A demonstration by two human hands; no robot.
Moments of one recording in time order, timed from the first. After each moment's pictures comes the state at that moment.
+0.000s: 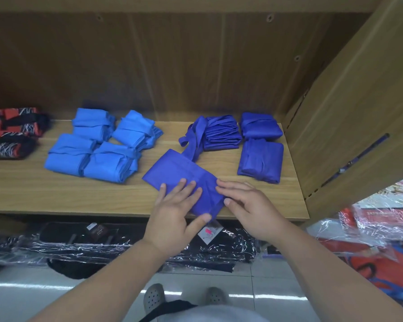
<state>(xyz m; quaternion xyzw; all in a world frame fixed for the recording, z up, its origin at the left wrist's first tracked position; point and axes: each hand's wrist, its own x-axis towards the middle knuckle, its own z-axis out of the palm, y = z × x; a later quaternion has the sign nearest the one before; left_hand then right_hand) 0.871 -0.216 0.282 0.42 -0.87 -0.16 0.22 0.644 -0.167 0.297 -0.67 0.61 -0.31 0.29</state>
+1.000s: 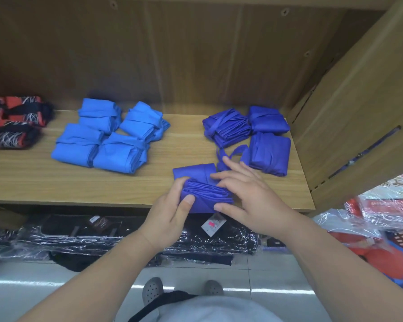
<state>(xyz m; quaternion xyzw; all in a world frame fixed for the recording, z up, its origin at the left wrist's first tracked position) 0.907 -0.214 0.297 0.40 -0.78 -0.40 0.26 0.670 -0.166 0.334 -0.79 0.55 -0.24 0.14</state>
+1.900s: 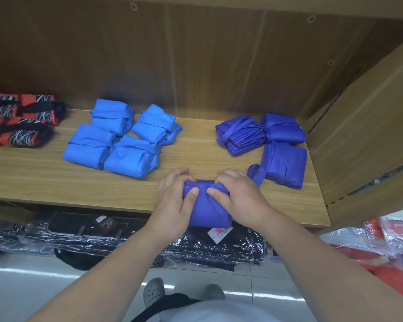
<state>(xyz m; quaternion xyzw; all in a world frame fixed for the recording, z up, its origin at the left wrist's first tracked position) 0.902 -0.242 0.292 0.47 -0.76 -0.33 0.31 0.702 -0.219 0.310 -0.71 0.64 -0.22 0.19</state>
